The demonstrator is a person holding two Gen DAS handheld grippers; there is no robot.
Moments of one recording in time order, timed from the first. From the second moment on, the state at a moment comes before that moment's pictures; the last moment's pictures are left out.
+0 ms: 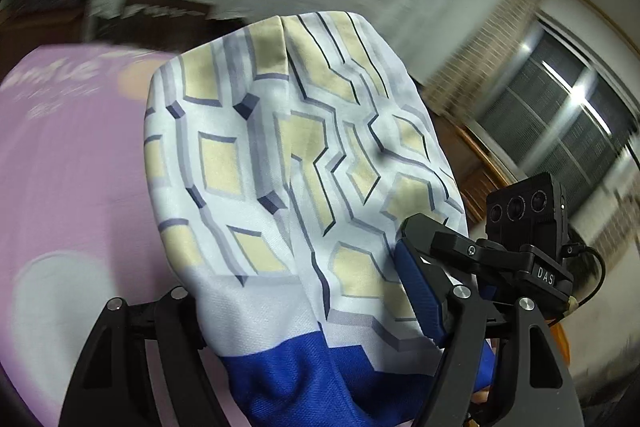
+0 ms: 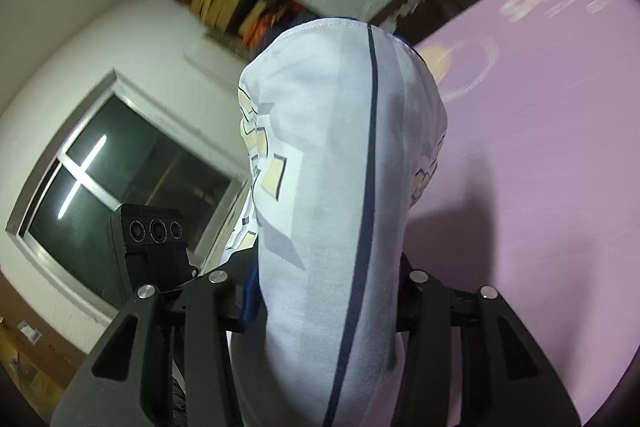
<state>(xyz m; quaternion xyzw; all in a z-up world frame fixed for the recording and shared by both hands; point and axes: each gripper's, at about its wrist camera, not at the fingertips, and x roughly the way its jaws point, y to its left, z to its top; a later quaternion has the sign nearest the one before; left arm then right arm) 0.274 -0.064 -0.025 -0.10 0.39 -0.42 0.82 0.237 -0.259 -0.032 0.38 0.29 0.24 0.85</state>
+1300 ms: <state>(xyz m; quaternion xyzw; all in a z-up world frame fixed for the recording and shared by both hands) 0.128 -0.334 -0.118 0.16 0.40 -0.41 0.80 -0.056 -0.449 -0.129 0.40 0.25 -0.08 0.88</state>
